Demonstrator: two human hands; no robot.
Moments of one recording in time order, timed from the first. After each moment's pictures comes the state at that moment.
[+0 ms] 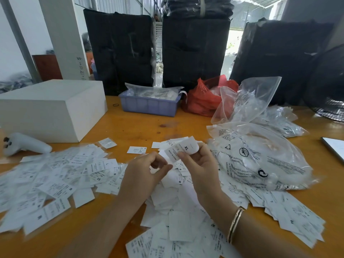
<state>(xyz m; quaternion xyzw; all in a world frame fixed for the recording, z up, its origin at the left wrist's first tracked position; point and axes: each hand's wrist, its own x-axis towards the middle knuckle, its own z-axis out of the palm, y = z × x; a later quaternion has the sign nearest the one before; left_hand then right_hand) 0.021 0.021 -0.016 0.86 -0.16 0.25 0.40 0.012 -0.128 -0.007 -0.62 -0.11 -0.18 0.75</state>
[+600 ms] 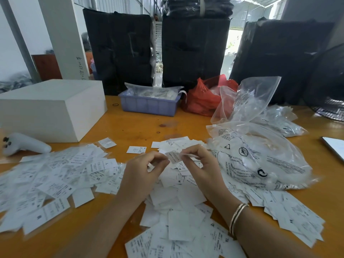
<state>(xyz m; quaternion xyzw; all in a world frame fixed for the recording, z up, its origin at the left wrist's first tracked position) 0.020 0.023 -0.012 0.83 -0.20 0.26 0.45 0.018 -0.147 -0.010 -0.77 -0.19 -0.27 0.55</state>
